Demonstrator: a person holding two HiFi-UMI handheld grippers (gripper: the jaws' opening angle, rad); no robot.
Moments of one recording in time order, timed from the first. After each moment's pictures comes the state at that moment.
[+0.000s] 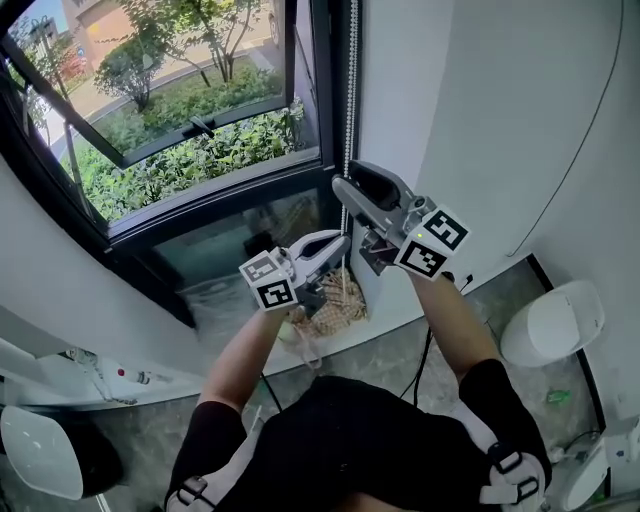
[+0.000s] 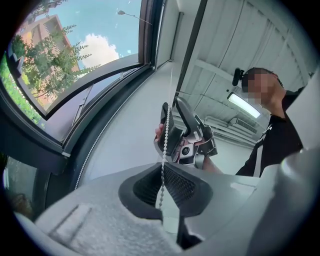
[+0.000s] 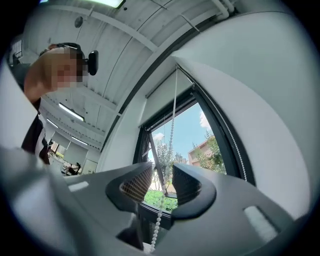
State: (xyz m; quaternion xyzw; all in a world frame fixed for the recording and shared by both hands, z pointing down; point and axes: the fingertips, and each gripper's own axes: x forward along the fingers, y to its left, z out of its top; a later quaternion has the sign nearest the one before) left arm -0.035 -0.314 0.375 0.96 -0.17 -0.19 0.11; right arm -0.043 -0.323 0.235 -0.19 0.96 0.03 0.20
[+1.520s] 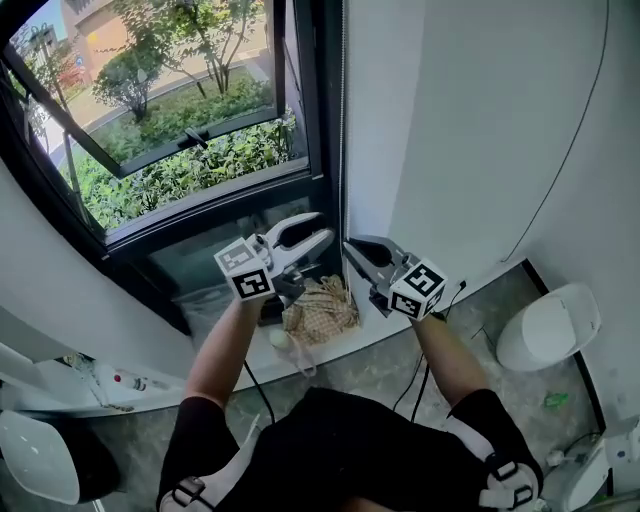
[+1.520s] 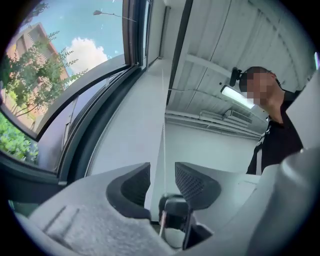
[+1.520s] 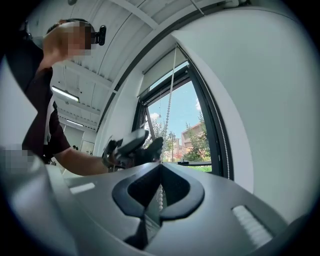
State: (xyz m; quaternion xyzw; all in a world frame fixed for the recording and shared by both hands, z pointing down) left arm -0.041 -0.317 0.323 0.97 -0.17 -0.16 0.06; right arm -0.010 -0.314 0.385 -0.23 0.97 0.02 0.07
